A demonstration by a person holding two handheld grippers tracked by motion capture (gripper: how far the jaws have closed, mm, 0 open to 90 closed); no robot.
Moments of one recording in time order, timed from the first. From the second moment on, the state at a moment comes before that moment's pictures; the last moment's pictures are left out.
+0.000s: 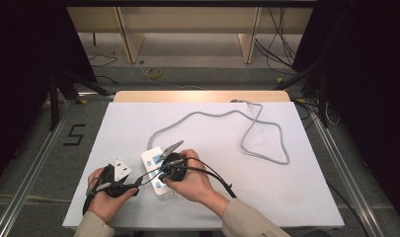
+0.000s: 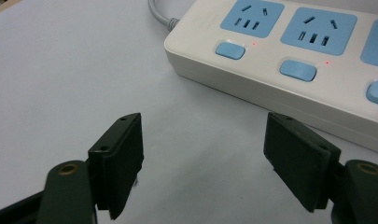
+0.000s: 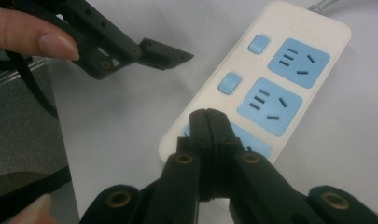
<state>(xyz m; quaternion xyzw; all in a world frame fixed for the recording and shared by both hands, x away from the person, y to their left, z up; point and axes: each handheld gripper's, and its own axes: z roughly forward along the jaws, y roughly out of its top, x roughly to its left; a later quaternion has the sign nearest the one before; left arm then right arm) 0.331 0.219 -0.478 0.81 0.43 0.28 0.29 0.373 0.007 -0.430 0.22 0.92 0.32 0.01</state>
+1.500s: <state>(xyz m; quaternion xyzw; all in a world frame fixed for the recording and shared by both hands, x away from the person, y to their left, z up) 0.332 0.220 -0.478 0.81 0.43 0.28 0.29 0.379 0.029 -0.449 0.22 0.93 0.29 0.00</state>
